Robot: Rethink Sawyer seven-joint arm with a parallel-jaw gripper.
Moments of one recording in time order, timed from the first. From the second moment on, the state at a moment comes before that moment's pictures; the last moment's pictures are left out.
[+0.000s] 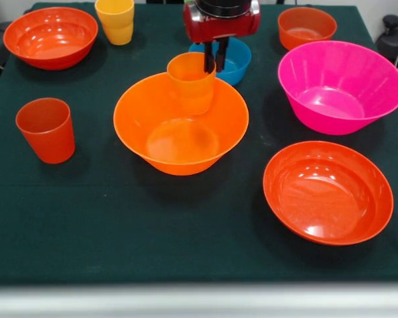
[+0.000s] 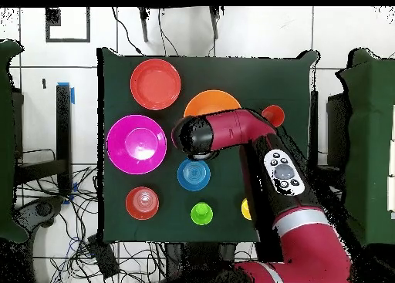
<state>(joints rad) -0.46 -0.59 0.40 1.57 -0.52 0.76 1.69</state>
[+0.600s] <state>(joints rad) -0.44 -0.59 0.37 1.54 -0.50 0.76 1.69</state>
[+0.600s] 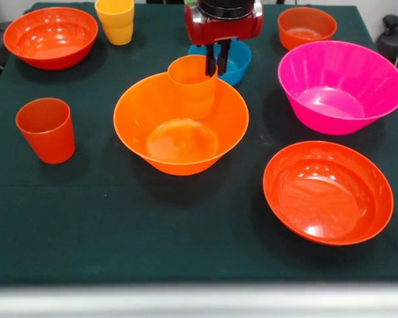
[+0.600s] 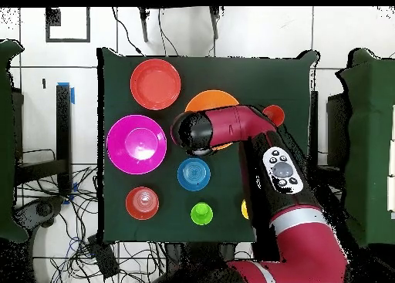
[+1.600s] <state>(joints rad) -0.44 -0.54 0.37 1.45 -0.49 0.76 1.69</state>
